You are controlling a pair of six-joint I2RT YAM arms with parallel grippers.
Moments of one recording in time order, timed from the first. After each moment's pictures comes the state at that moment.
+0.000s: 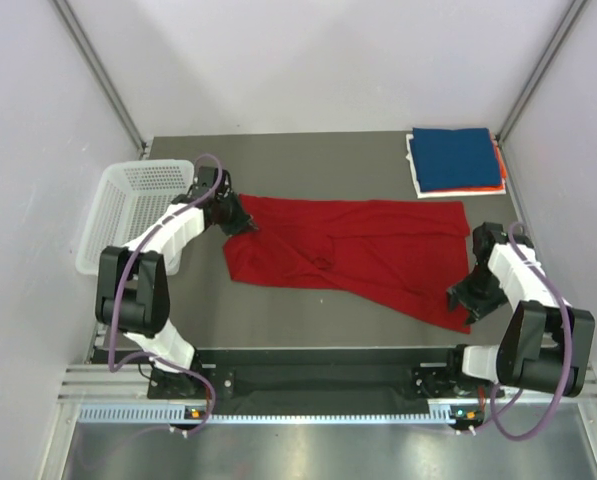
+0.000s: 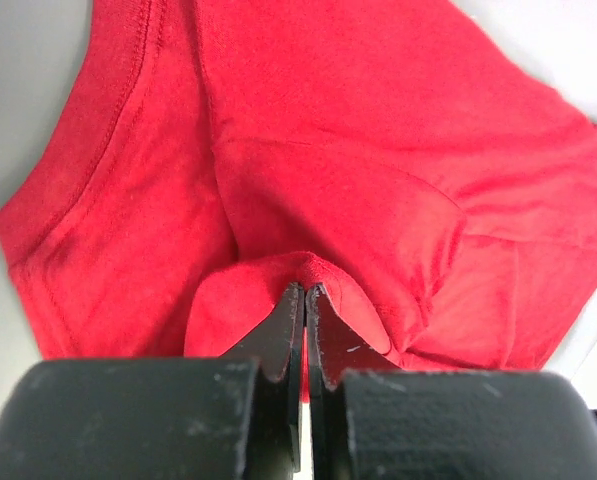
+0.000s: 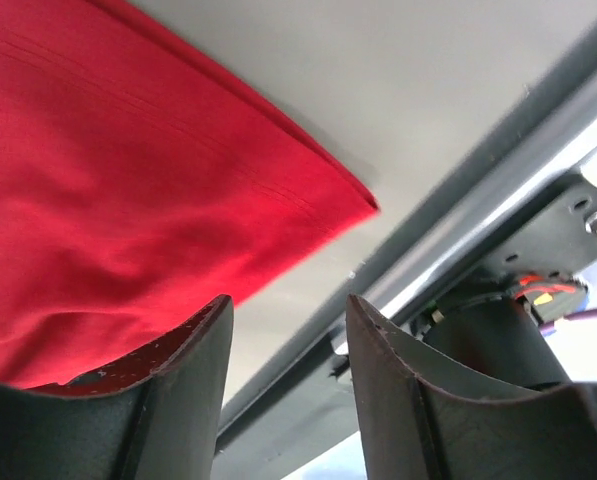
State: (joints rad) left arm -0.19 1.62 1.14 -0.44 0.22 -0.74; right arm -0.17 1.30 0.80 -1.14 0.14 0.85
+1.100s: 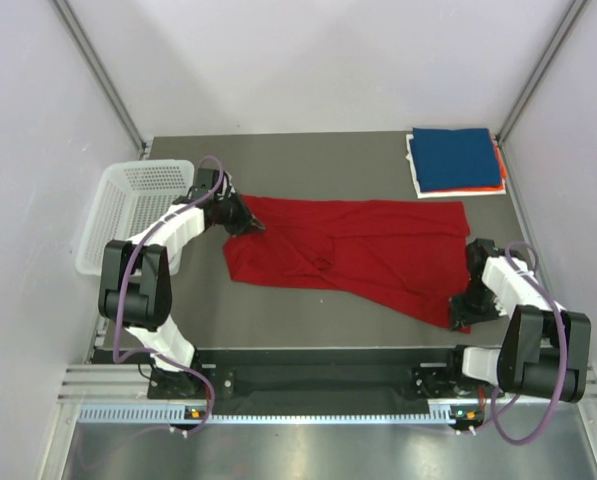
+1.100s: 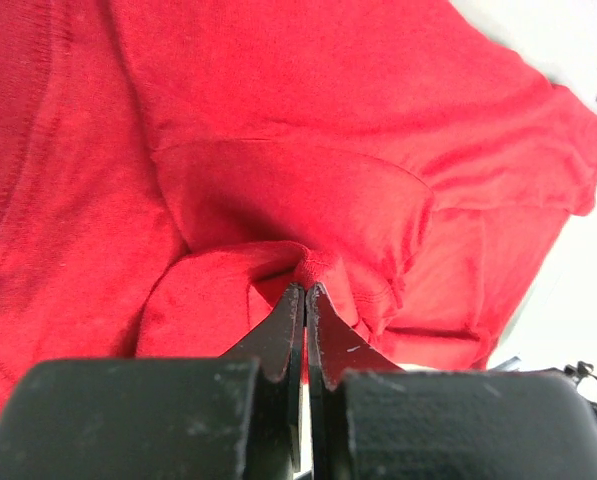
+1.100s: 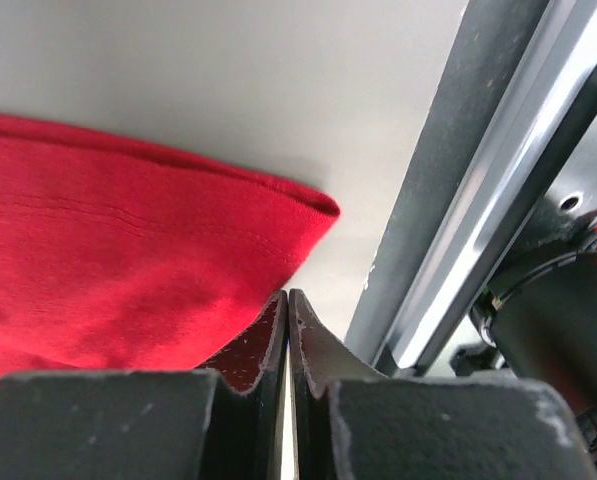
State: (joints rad) left arm -0.16 1.69 1.13 -0.35 0.40 -0.73; right arm -0.15 1.27 0.63 -1.09 0.16 1.27
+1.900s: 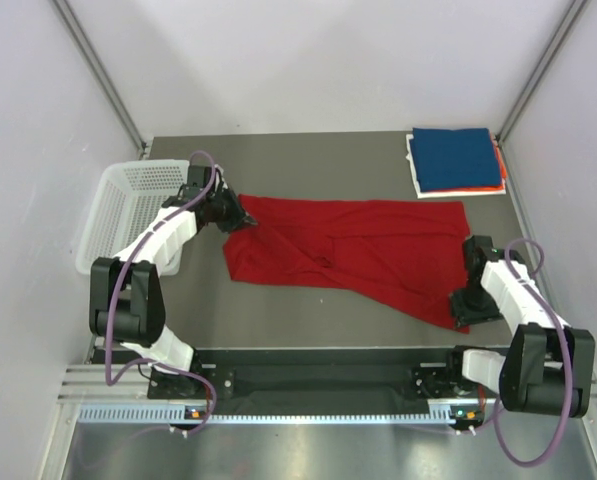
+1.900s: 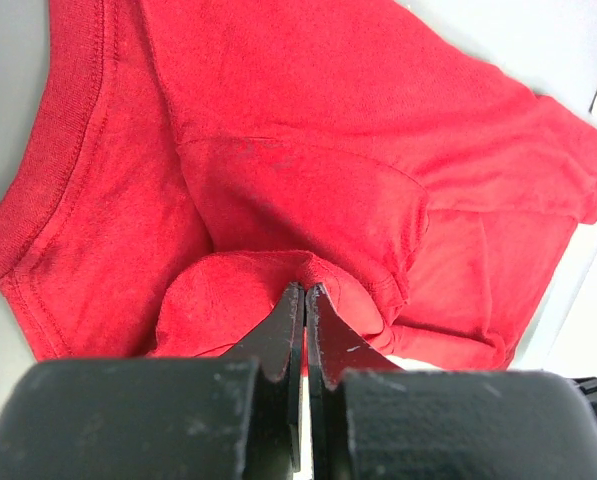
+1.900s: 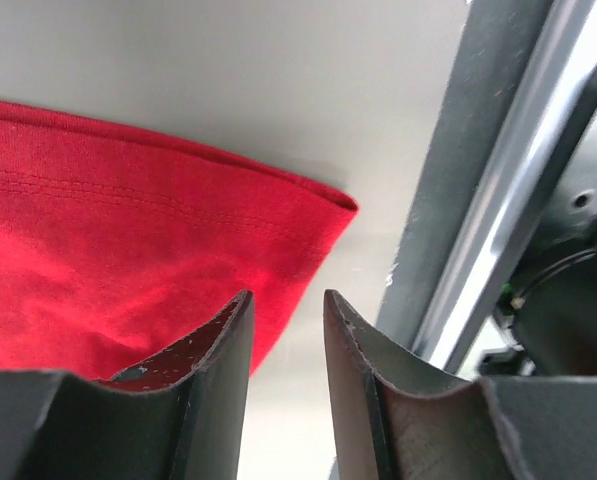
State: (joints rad) left arm -0.15 1.58 1.12 -0.41 0.32 -0.68; right arm -0.09 1.16 0.65 -1.11 0.25 1.37
